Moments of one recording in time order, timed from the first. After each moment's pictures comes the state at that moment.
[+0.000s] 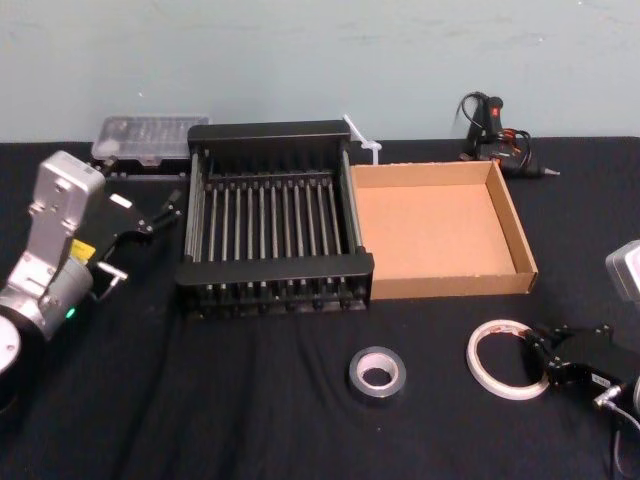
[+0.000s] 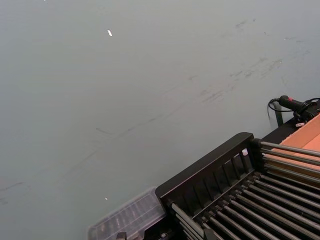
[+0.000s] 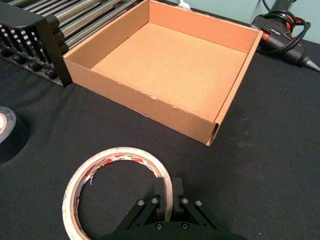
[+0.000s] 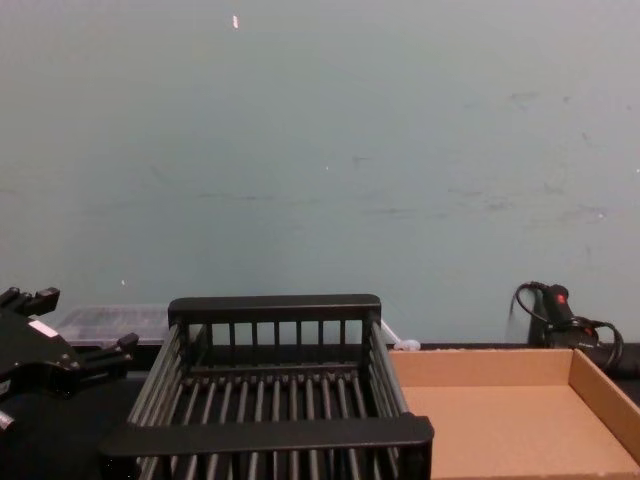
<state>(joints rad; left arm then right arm) -0.20 0.60 0.45 -1.41 -0.25 -0.12 0.03 -0.13 0.64 -0.21 -1.67 0.37 0.32 0.33</state>
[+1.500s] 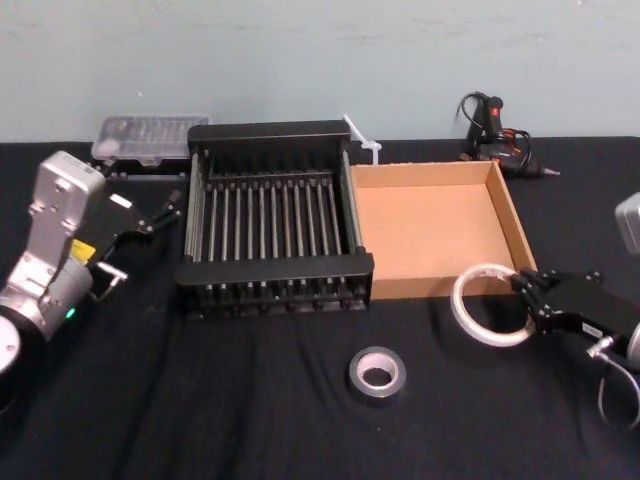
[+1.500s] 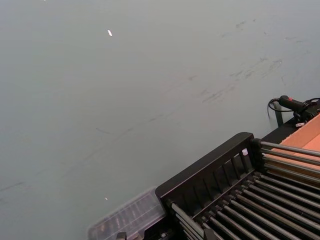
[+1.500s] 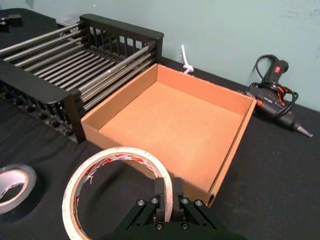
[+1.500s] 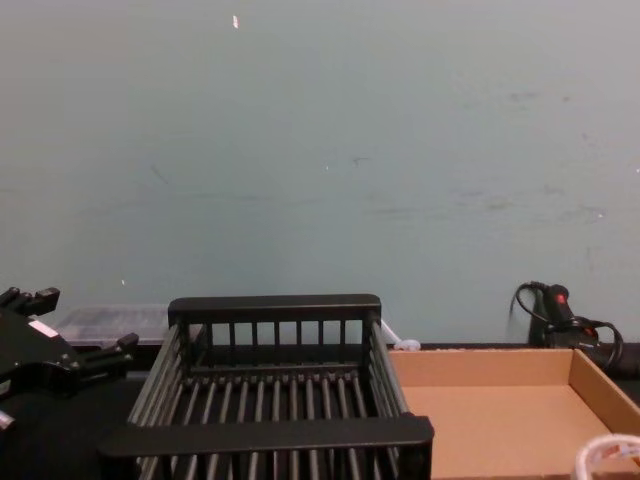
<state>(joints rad) -0.20 0.60 0.45 -1.41 -0.25 -0.12 0.03 -0.07 0.62 -0.19 -1.69 0.39 0.26 0.37</state>
